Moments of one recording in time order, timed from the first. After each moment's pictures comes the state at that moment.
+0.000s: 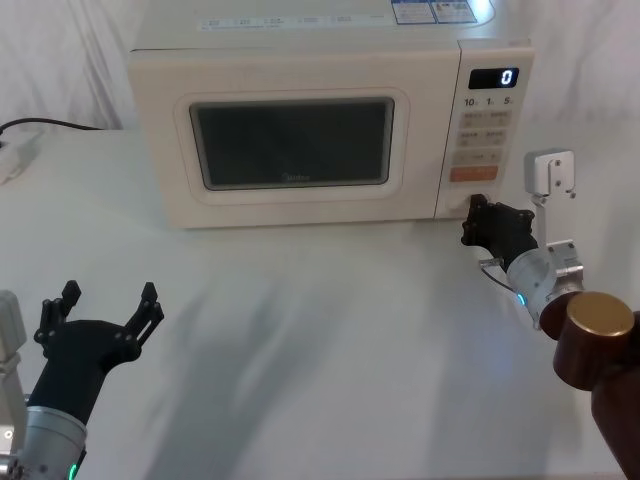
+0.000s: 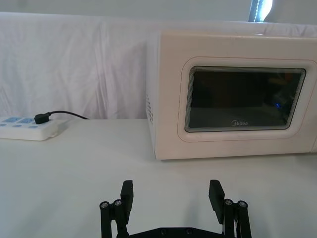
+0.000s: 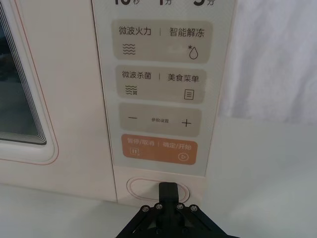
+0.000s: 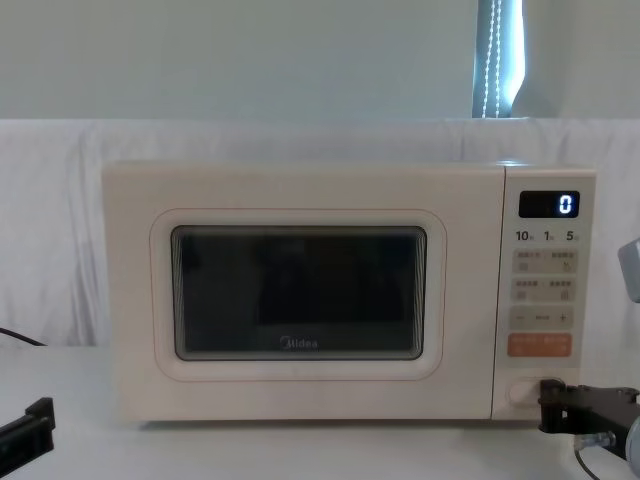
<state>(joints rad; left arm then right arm) 0.27 0.24 0.04 -1.85 -0.25 -0.02 -0.02 0.51 0.05 -0.13 -0.87 0.07 -0.13 0.14</state>
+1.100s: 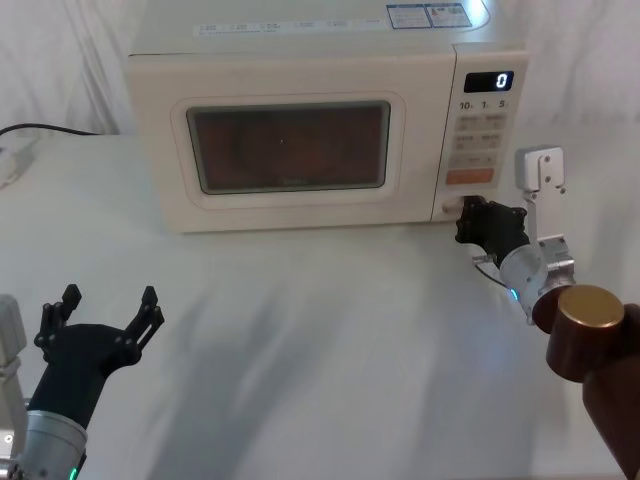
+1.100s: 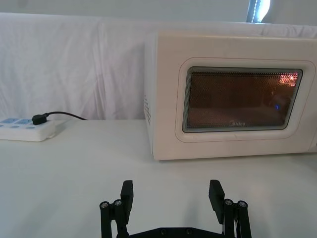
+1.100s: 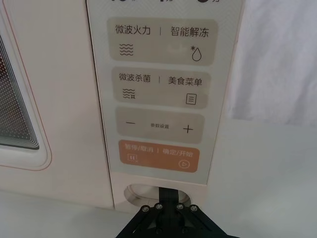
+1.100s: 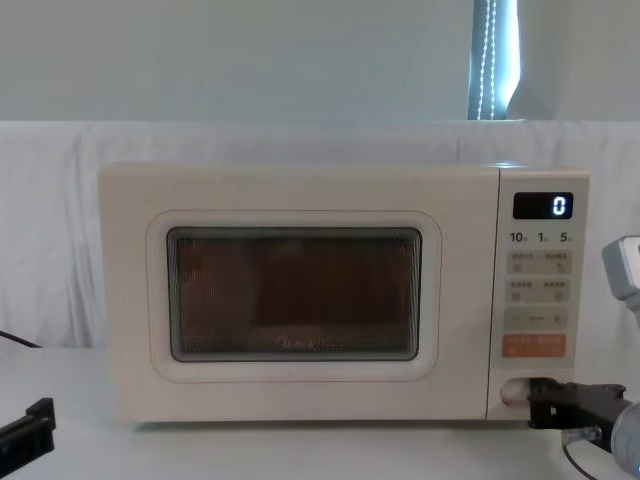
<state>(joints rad) 0.27 0.24 0.04 -1.85 -0.25 -0.02 -0.02 0.57 0.03 -0.13 -0.77 0.05 -0.16 0.14</state>
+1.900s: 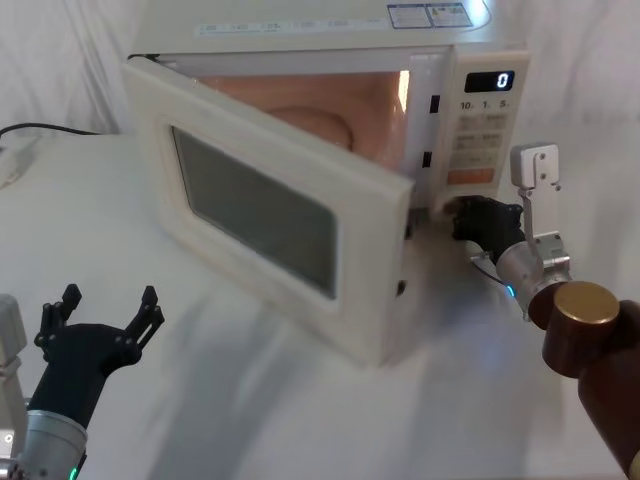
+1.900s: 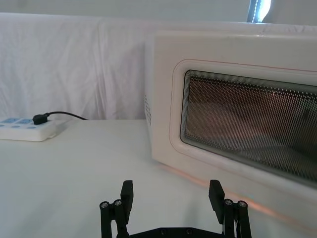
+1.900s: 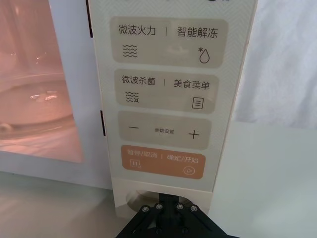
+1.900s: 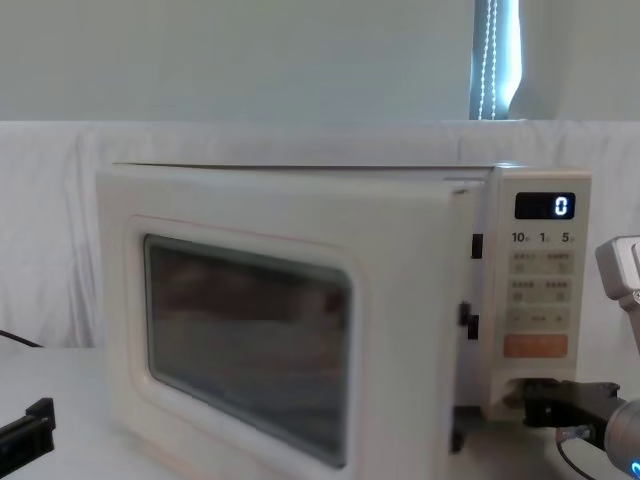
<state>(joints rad) 0.27 0.24 0.04 -1.85 -0.25 -0.02 -0.02 0.61 0.02 -0.12 -0.71 0.05 -0.18 0.15</state>
